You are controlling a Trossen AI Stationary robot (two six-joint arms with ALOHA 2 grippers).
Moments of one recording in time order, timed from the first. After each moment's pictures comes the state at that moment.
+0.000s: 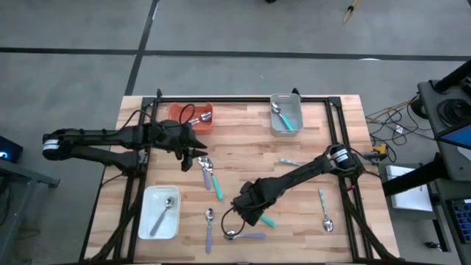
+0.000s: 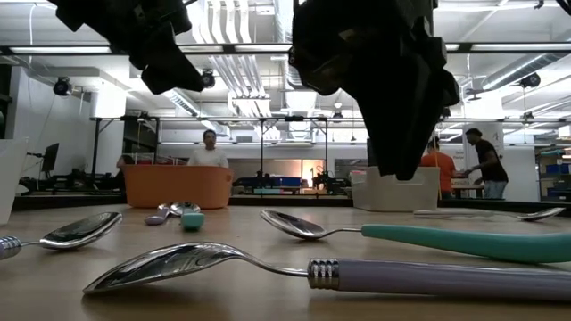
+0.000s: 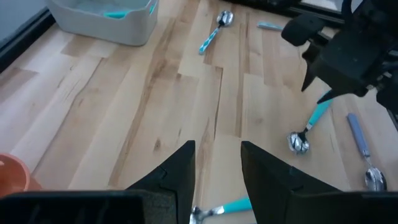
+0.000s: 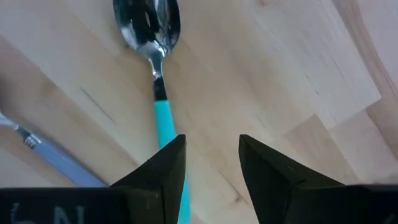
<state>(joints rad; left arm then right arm) 0.14 0.96 0.69 -0.31 0.09 -0.14 0.36 2.13 1.75 -1.13 -0.05 1.04</state>
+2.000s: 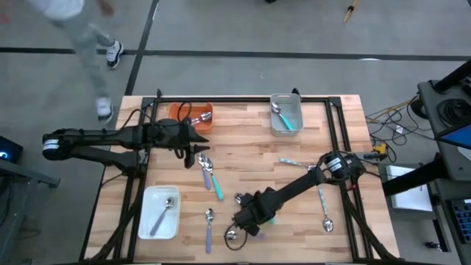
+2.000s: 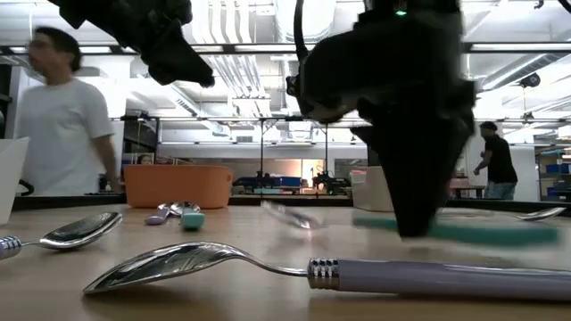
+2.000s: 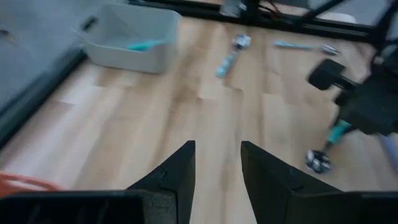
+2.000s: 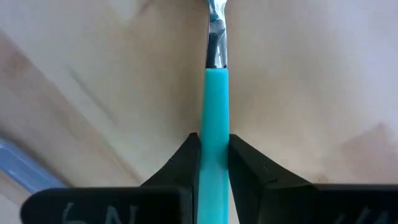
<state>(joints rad) 0.14 0.96 0.69 -0.23 -0.02 -0.07 0.42 2.22 1.74 -1.05 0.00 1.05</state>
